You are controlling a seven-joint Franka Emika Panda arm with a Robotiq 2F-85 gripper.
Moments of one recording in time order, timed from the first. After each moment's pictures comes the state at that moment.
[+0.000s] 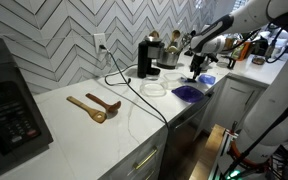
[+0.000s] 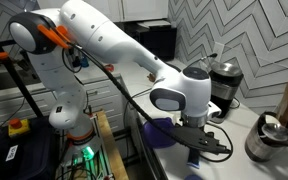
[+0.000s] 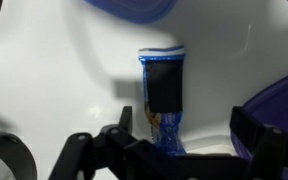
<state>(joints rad) -0.29 -0.03 -0.45 -2.27 0.01 2.40 -1.41</state>
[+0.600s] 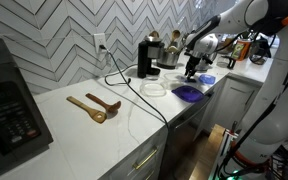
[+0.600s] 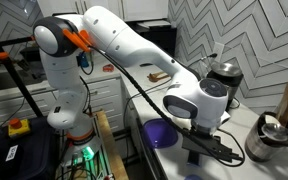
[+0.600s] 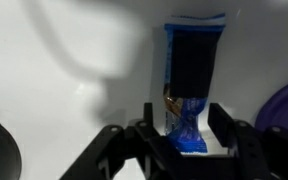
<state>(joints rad) -0.35 0.13 -0.40 -2.13 0.28 2.32 -1.66</state>
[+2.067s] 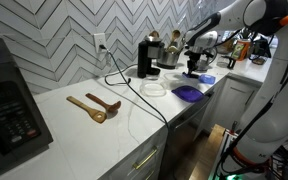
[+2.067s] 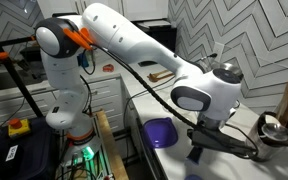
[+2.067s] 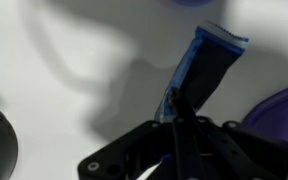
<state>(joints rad) -0.41 0.14 -0.34 -2.02 0.11 2.19 -1.65</state>
